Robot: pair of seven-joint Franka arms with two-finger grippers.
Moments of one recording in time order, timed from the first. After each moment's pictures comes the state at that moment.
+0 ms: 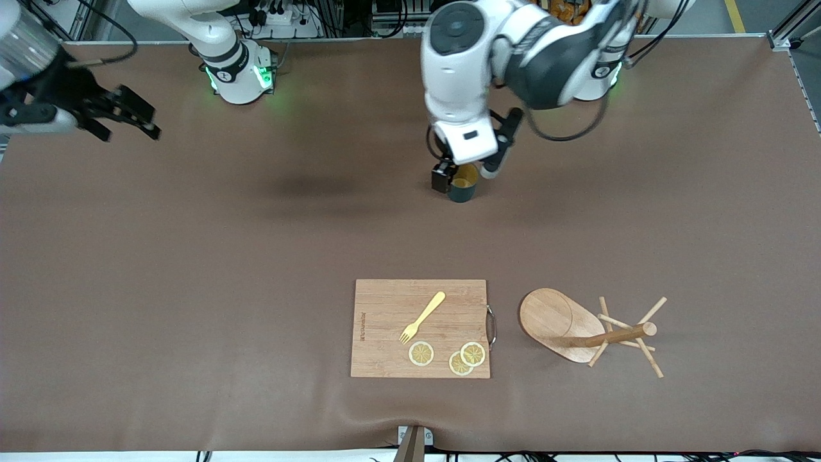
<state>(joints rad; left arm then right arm) -0.52 0.37 -0.37 -1.50 0.23 1.76 -2.13 0.18 -0.32 -0.11 -1.91 0.03 1.62 0.12</state>
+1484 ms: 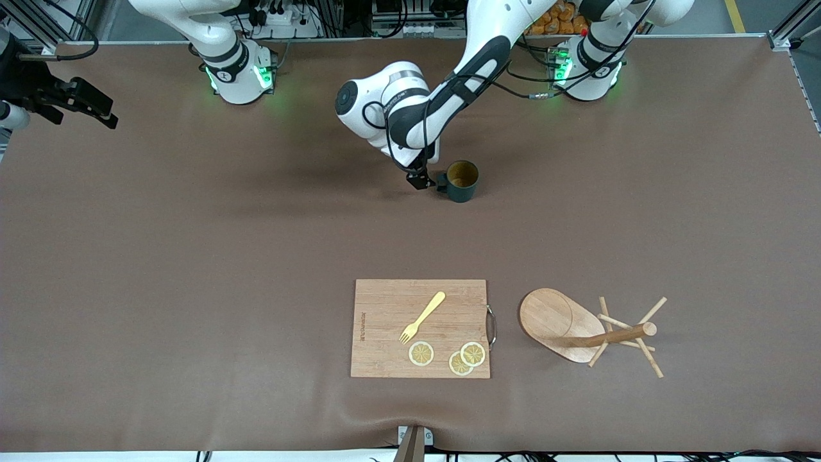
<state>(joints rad) -0.82 0.73 -0.31 -1.49 0.41 1.68 -2.75 0.12 -0.24 -0.10 -1.78 -0.02 1.48 0.12</state>
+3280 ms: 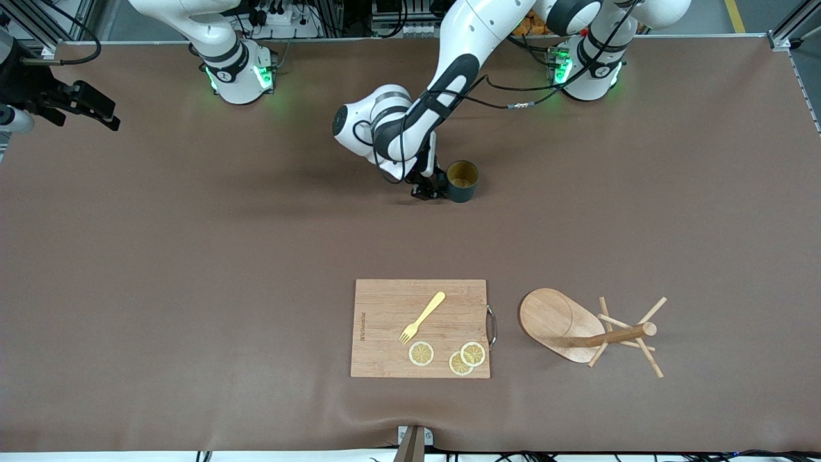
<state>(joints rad) -1.01 0.90 -0.11 -1.37 0.45 1.63 -2.75 0.12 -0.23 -0.10 -1.78 -0.02 1.48 0.12</state>
